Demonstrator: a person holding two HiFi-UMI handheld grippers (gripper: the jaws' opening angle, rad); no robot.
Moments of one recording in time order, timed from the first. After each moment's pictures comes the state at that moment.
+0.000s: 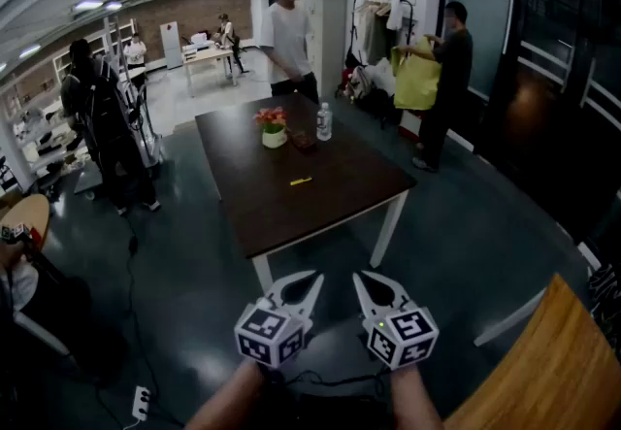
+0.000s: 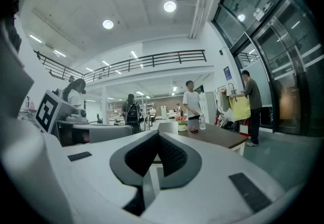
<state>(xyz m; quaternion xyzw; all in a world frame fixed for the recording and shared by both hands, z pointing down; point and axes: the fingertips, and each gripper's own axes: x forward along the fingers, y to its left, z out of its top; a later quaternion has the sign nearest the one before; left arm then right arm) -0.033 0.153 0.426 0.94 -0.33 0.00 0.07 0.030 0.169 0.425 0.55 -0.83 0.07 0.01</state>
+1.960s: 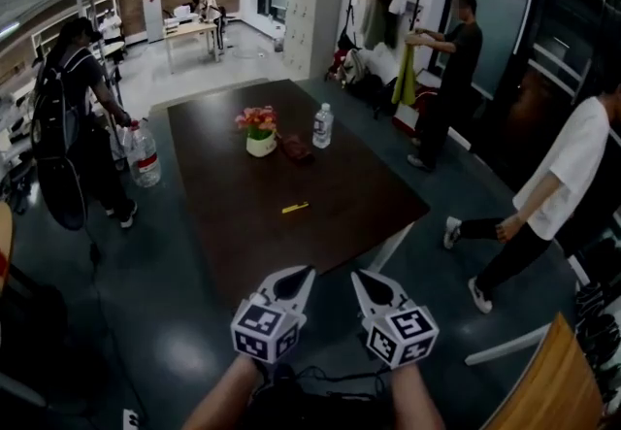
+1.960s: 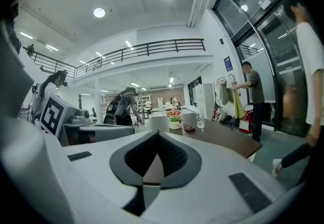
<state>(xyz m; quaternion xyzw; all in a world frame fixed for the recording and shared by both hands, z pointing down) -0.030 -0.105 0.453 0.94 -0.33 0.02 0.10 0.042 -0.073 0.439 0.56 -0.82 0.10 0.05</state>
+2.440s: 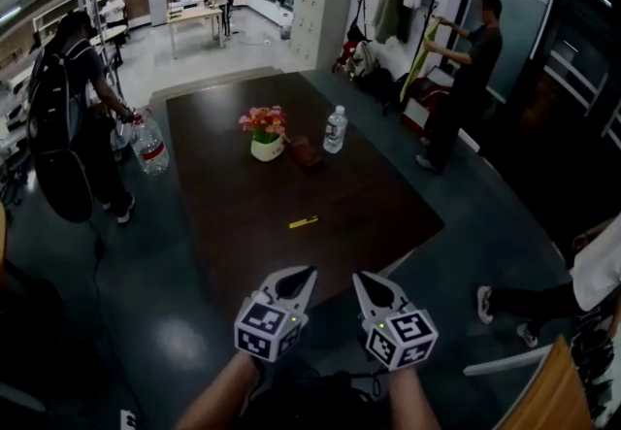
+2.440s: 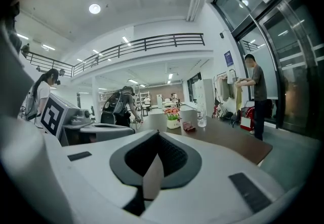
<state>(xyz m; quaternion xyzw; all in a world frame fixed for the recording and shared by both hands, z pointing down) -0.037 -0.200 0.469 0.94 -0.33 0.04 0.11 0.034 -0.169 0.452 0.56 -0.82 0.11 0.07</state>
